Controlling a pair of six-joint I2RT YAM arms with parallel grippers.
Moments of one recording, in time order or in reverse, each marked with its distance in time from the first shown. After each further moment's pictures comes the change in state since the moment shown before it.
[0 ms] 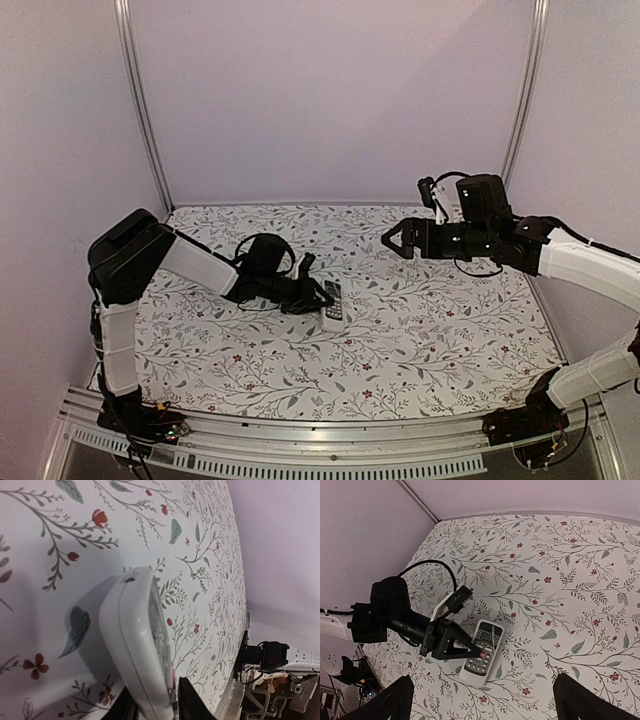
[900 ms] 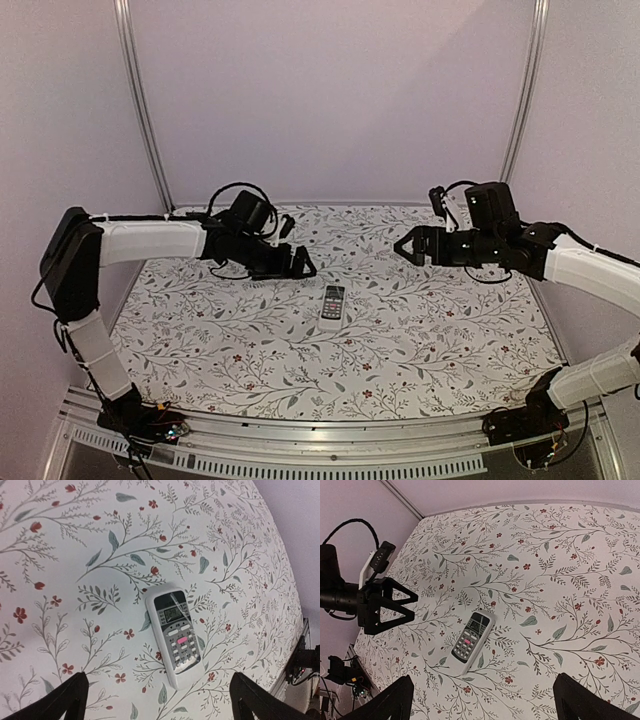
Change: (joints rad) left arm 0.023 -0.250 0.164 -0.642 -0.343 0.336; right arm -0.047 -0.032 -0.059 -0.037 -0.006 -0.006
